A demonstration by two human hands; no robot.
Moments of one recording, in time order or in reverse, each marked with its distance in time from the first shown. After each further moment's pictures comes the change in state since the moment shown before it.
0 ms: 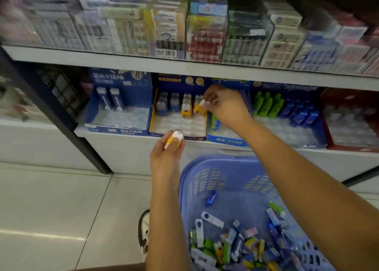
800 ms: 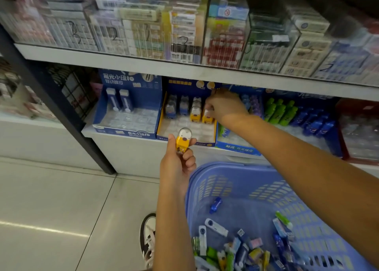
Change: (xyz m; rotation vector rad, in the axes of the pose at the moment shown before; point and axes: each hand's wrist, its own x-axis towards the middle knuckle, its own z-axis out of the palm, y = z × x) left_hand 0.004 0.011 0.001 -0.004 -0.116 -0.252; right_hand 0.034 -0.015 0.018 -0.493 -0.252 0.004
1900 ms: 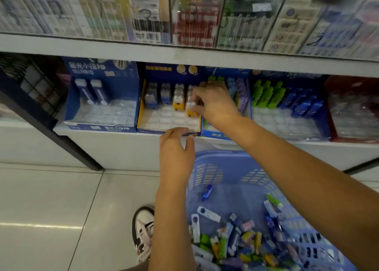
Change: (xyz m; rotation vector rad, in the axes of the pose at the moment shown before) left_hand 0.016 -0.026 0.014 1.237 0.093 0.629; right_hand -0.032 0.007 0.009 0.060 0.158 -0.105
